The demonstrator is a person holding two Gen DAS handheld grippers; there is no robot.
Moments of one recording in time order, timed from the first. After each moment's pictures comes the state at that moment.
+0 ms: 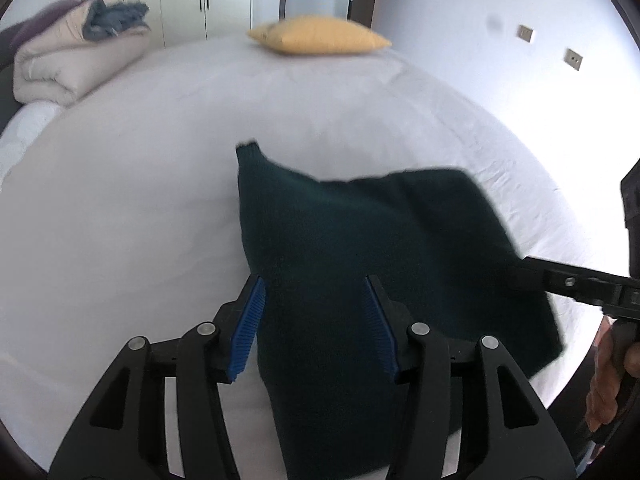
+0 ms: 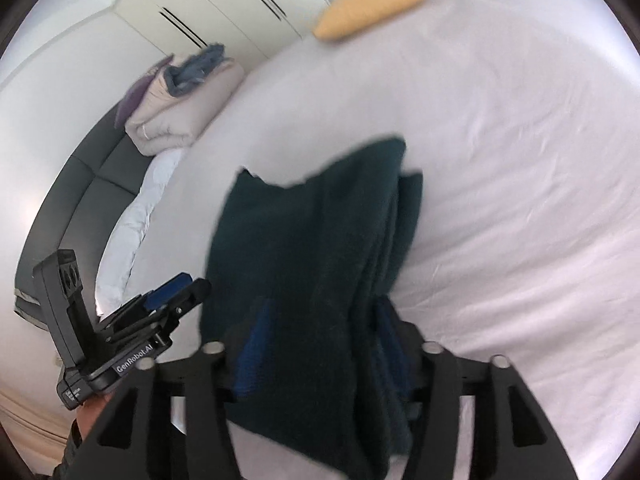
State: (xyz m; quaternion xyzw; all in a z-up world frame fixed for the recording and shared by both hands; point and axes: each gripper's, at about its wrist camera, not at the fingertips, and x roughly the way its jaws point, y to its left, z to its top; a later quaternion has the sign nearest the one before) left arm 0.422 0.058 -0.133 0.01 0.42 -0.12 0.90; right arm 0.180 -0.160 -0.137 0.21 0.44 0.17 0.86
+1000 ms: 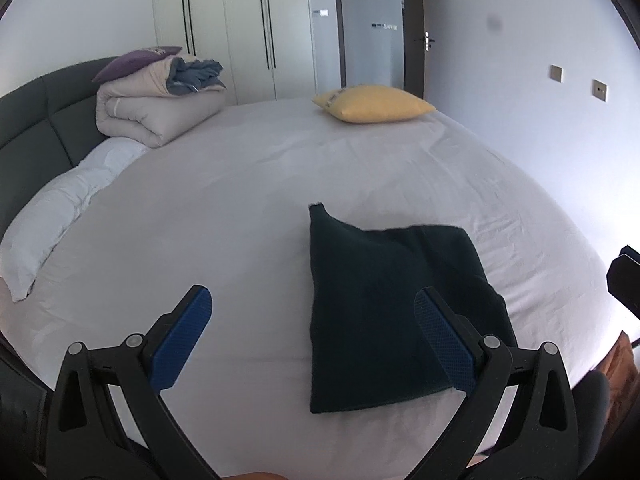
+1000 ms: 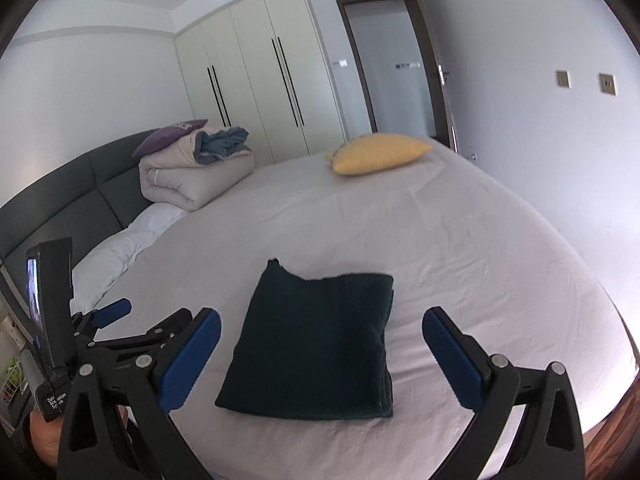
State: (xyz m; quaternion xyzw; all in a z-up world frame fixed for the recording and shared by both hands) left arm 0.308 0.067 -0.047 0.03 0.33 0.01 0.94; right arm 0.066 -0.128 -0.025 0.10 0.27 0.10 0.95
